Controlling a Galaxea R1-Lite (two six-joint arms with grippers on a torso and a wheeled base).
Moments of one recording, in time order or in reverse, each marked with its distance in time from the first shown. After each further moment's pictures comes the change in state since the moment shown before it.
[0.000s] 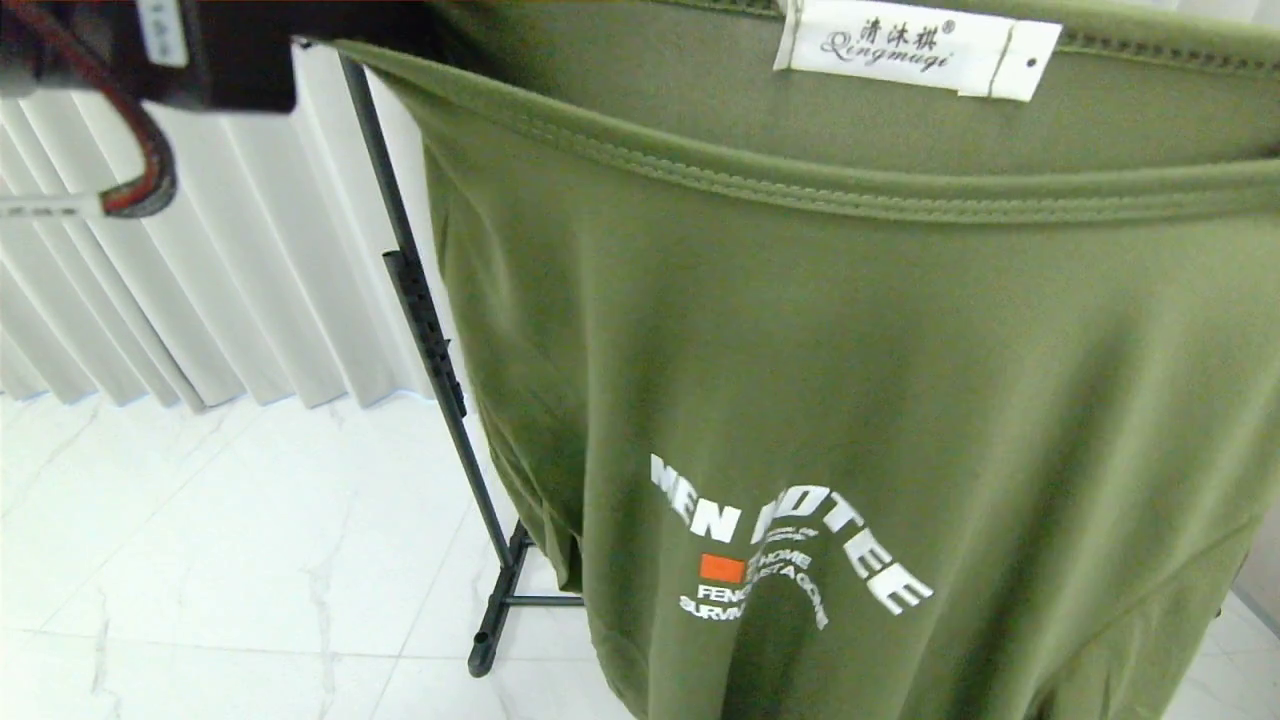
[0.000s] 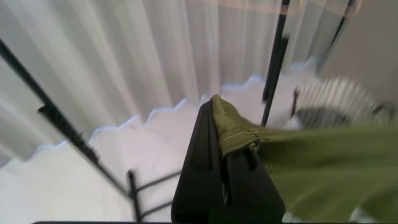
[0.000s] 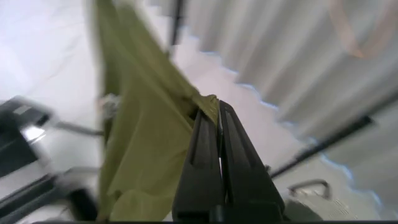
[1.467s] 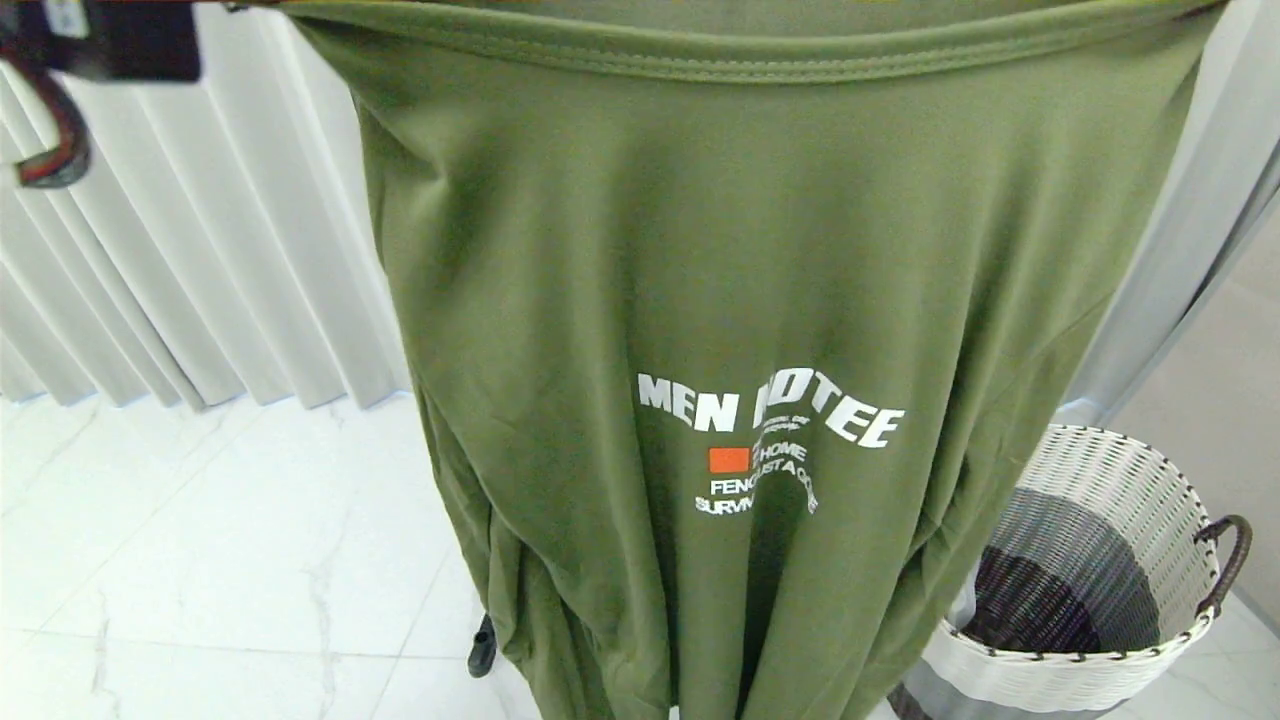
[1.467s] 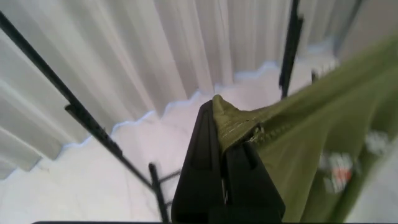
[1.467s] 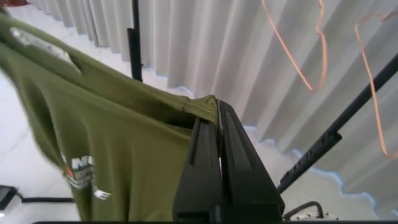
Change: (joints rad) left arm 0.038 -0.022 0.013 -0.049 -0.007 0.066; right arm -0.211 0.096 0.002 -0.279 0.089 0.002
